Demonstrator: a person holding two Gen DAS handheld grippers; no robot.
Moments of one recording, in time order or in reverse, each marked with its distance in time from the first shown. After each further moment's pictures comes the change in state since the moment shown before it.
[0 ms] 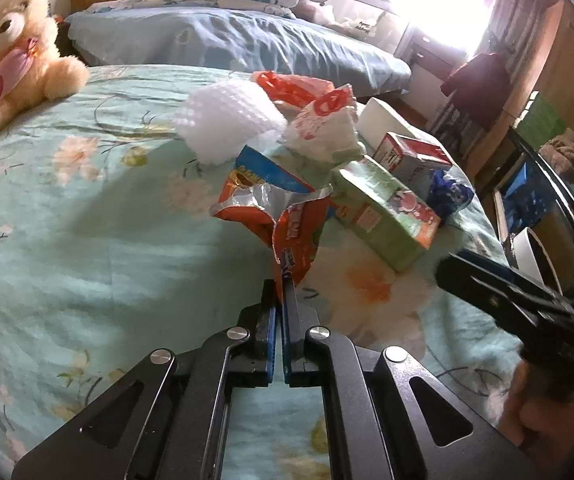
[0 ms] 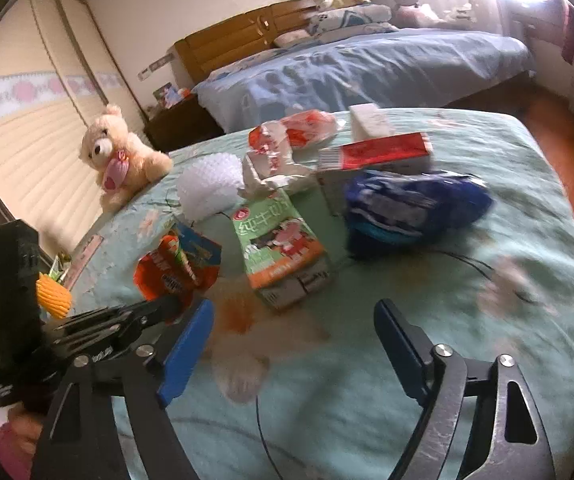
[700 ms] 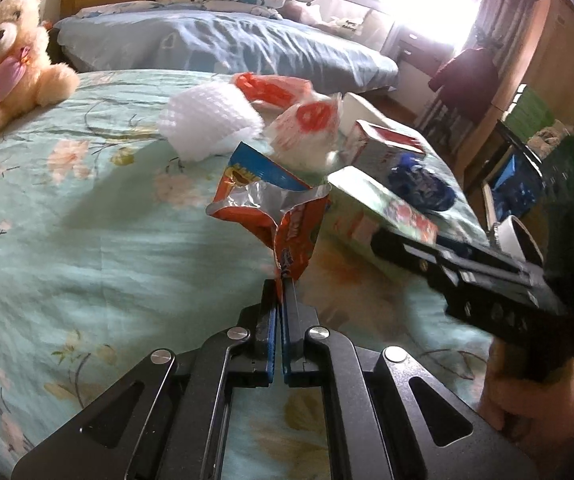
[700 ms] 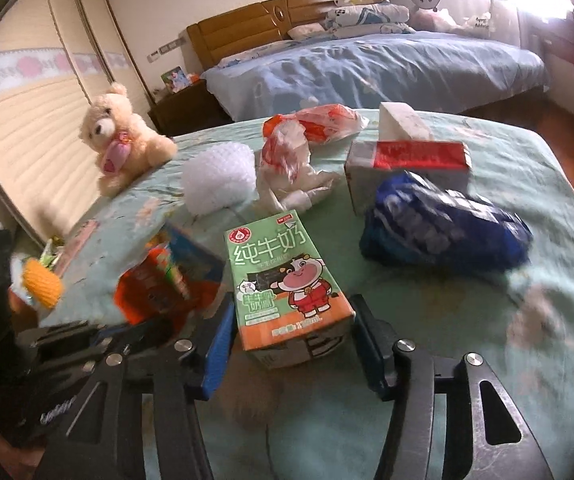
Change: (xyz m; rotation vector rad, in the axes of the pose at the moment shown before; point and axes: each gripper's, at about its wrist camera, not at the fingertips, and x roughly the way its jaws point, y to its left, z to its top) left arm -0.016 -0.017 -0.010 0.035 -0.007 -0.039; right arm 0.008 0.011 0.000 -0.061 0.017 -0.008
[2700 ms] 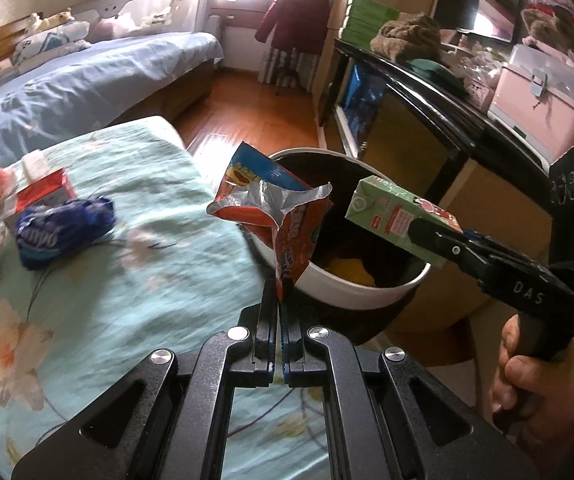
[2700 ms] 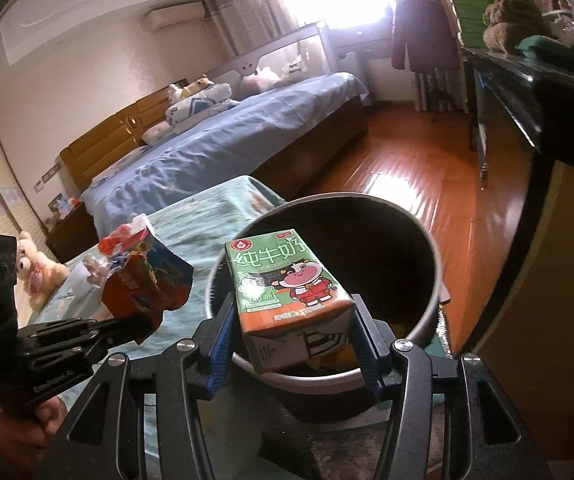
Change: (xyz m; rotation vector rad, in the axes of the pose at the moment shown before) left arm 0.014 -0.262 -0.009 0.475 0.071 -0.333; right arm -0.228 -0.170 -0.103 0.386 -0.293 -0.376
